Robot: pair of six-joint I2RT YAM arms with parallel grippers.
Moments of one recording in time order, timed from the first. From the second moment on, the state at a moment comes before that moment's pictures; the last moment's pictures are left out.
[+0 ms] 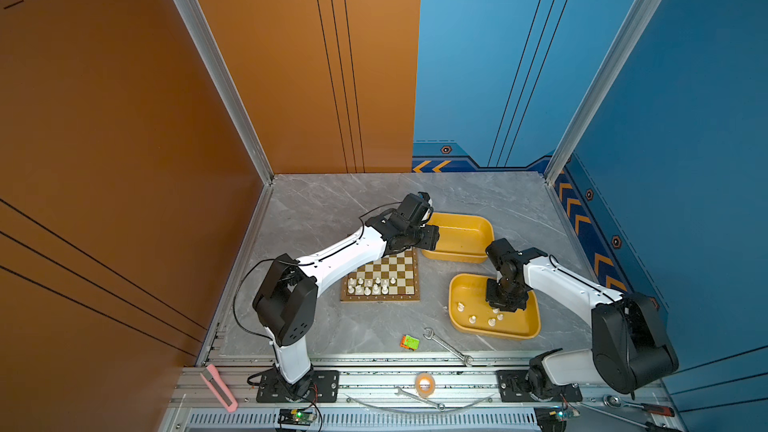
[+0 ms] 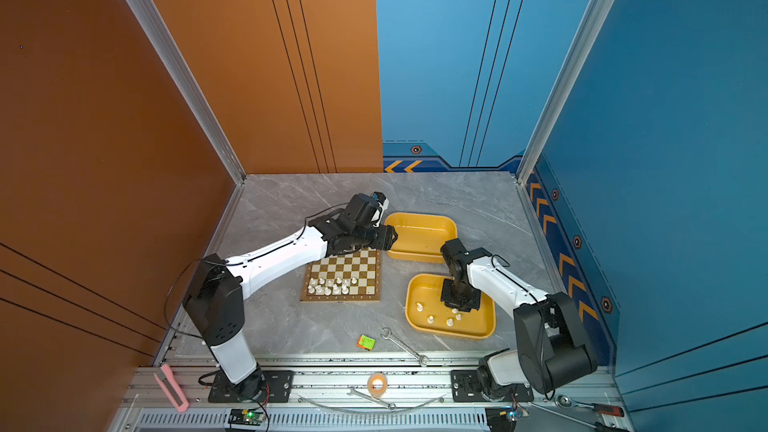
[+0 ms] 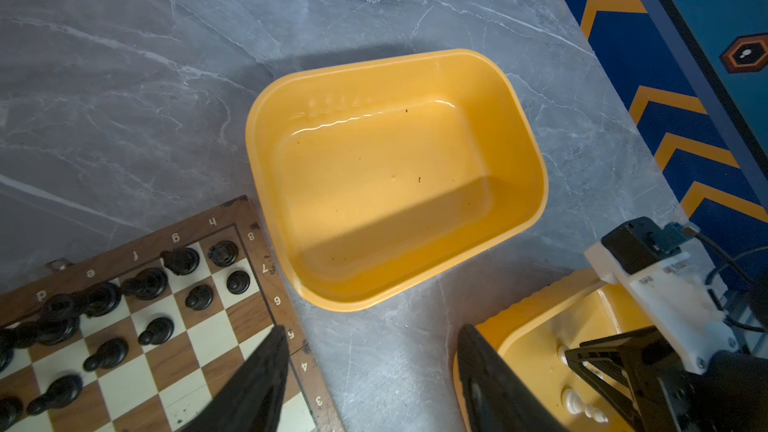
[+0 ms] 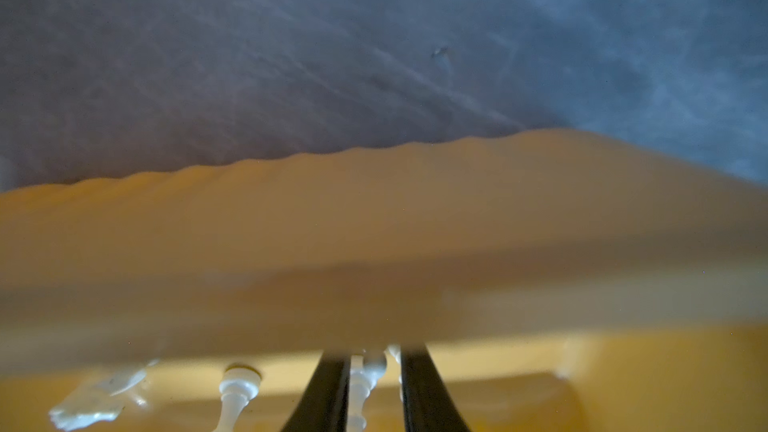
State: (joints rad) left arm -0.75 1.78 1.44 -0.45 0.03 -0.42; right arm 0.32 1.41 0.78 -0.95 -0.03 0.57
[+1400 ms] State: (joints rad) left arm -0.40 1.06 0.85 -0.53 -0.08 -0.48; right arm 0.68 1.97 1.73 -1.19 -0.01 0.52
